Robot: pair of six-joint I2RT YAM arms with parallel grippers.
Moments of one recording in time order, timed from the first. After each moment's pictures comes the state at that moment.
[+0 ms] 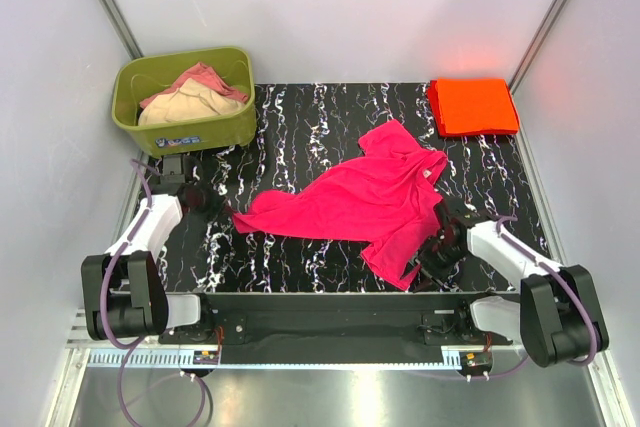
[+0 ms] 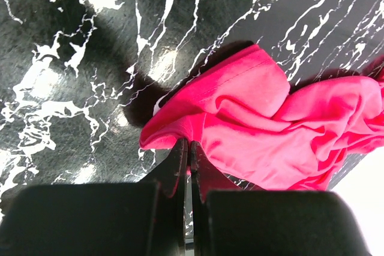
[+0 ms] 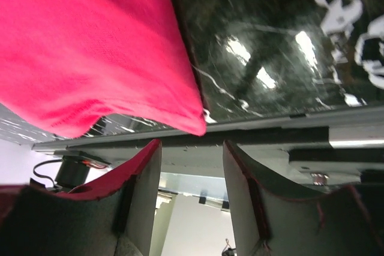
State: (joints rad) left arm 0.09 1.29 0.76 -0.56 0.28 -0.82; right arm 0.24 1.19 0.51 -0.86 -0.38 0.96
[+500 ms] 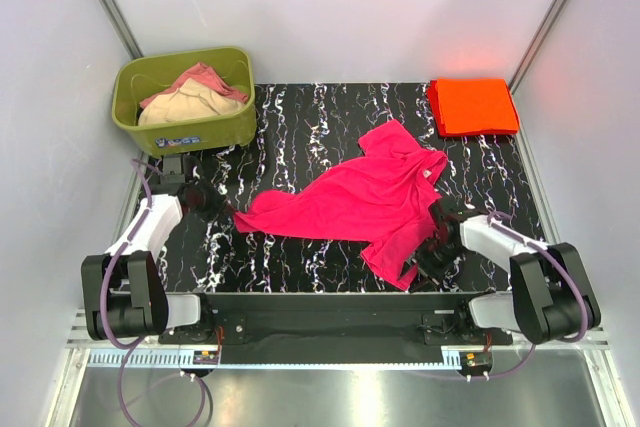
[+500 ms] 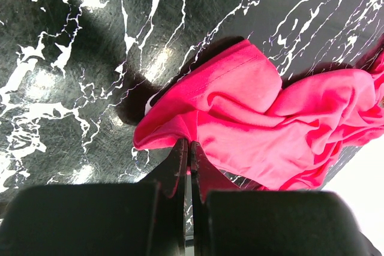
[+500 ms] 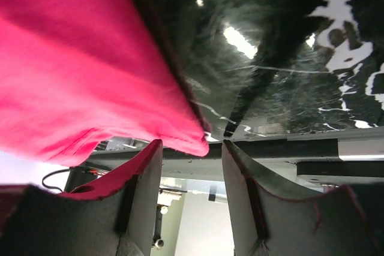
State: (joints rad) left arm 0.09 1.29 0.76 -0.55 0.31 -0.81; right arm 0.25 1.30 0.51 -0.78 -0.38 1.01
